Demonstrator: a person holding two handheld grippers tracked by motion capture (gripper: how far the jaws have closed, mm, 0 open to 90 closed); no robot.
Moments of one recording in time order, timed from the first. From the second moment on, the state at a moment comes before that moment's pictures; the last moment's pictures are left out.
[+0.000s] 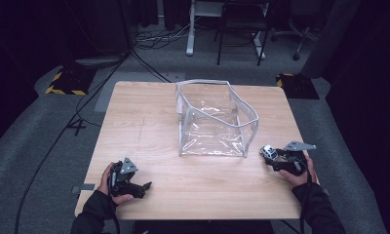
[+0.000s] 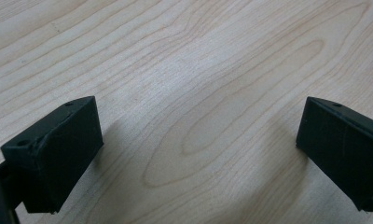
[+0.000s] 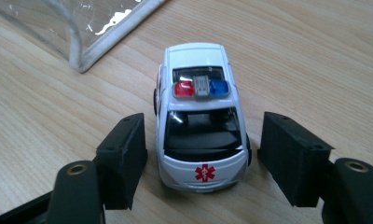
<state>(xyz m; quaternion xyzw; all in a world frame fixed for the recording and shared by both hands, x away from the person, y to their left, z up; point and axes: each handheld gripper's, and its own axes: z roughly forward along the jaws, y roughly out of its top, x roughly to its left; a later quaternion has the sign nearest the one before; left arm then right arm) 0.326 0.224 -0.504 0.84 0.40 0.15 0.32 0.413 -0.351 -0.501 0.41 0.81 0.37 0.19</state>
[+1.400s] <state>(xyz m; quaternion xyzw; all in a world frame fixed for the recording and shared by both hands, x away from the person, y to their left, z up) 0.326 0.224 -0.504 0.84 0.40 0.15 0.32 0.403 -0.364 -0.499 0.40 0.79 0.42 0.20</state>
